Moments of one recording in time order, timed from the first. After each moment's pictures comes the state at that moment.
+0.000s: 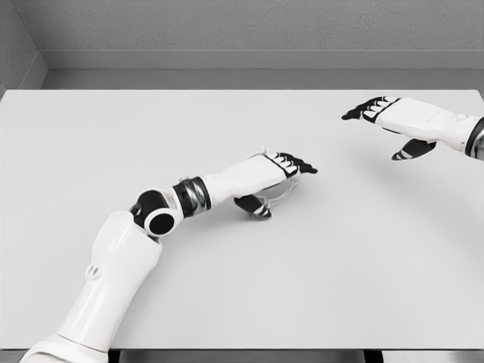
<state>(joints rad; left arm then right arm) -0.43 0.00 -0.35 -1.25 -0.78 -0.61 -0.51 -0.59 -0.77 0.43 -1.36 0.44 -0.55 0.54</state>
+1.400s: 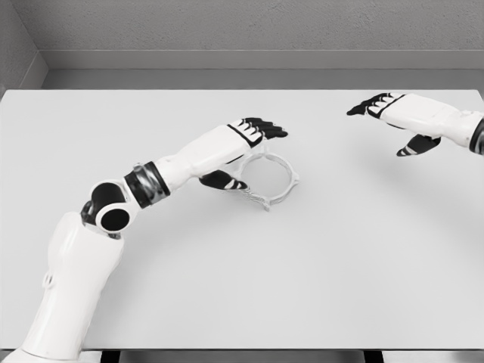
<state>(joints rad) -0.37 0.12 -0.20 -1.49 -0.65 -0.61 -0.51 -0.61 -0.77 0.43 -1.33 0.45 -0.55 0.54</state>
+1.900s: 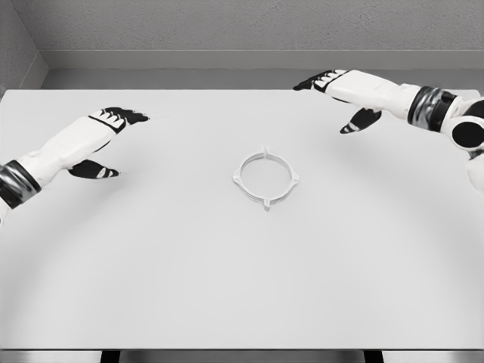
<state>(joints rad) -0.28 0.44 0.06 -1.46 -0.64 -0.61 -0.51 -0.78 -0.52 0.51 -1.15 0.46 -0.55 0.54</state>
